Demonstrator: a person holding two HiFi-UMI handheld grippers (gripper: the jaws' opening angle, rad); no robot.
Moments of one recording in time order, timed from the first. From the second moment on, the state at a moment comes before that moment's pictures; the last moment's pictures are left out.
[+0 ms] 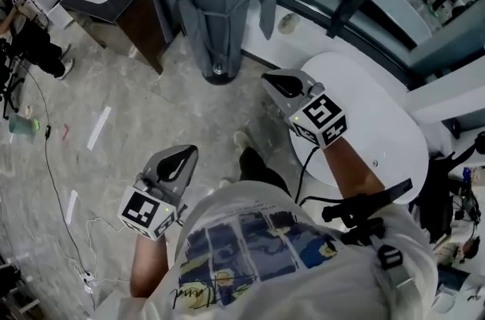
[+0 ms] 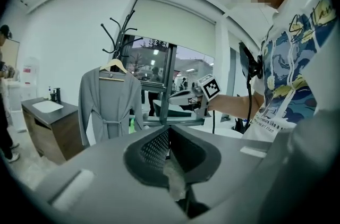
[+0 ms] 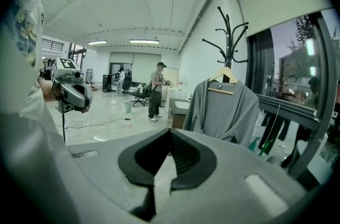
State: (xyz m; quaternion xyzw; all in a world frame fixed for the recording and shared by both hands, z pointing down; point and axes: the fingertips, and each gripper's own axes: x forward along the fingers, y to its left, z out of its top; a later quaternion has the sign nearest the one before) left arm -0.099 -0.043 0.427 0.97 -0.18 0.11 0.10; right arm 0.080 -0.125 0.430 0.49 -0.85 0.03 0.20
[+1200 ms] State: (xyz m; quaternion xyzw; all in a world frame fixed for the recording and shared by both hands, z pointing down) left arm -0.086 0.006 0.436 0.97 -0.17 0.12 0.10; right arm 0.015 -0.035 0.431 0.42 -0.89 0.03 0.20
